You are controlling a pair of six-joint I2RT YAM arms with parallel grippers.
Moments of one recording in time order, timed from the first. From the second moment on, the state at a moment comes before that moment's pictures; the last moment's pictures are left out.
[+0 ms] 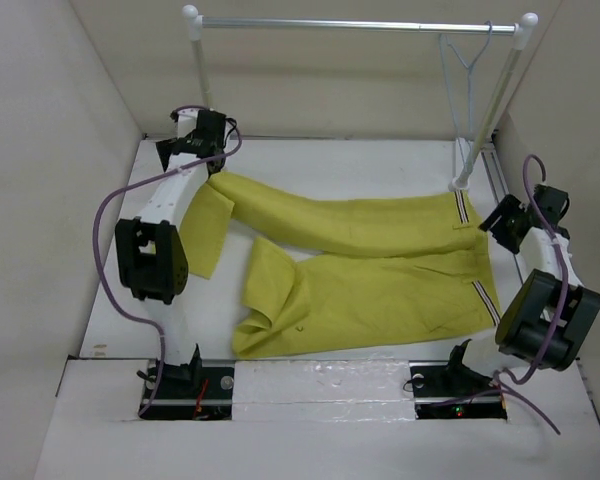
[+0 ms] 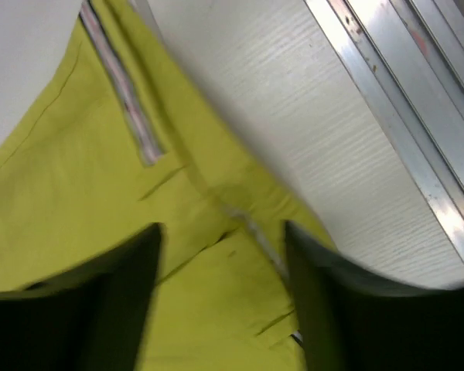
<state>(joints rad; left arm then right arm) -0.16 1.82 1.64 -0.75 -0.74 -0.38 -0.50 1.44 0.94 -0.35 -0.19 0.28</state>
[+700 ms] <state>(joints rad) 0.21 1.26 0.81 -0.52 -0.25 -0.74 0.20 0.82 0.63 -0.40 -0.25 0.19</state>
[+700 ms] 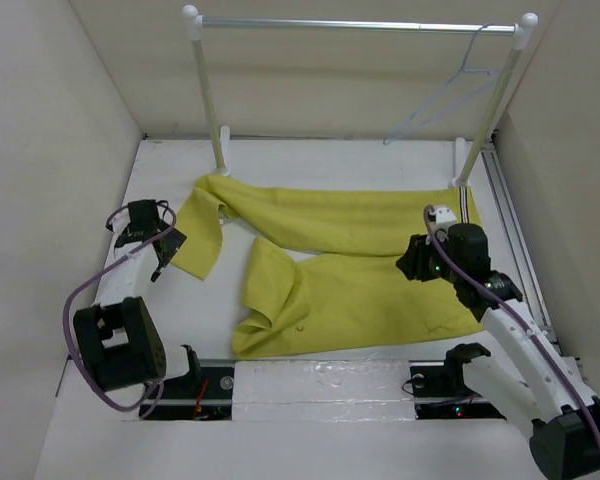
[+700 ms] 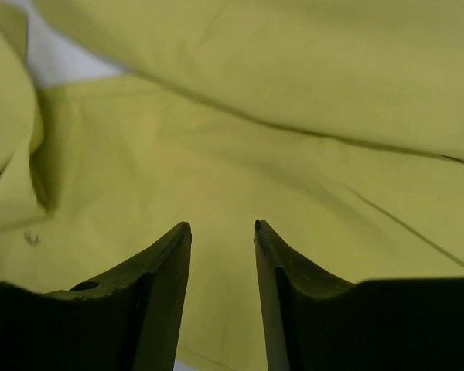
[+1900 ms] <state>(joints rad) 0.31 1.76 1.47 -0.52 -0.44 -0.67 0.78 1.19 0.86 -0.44 -0.16 0.18</state>
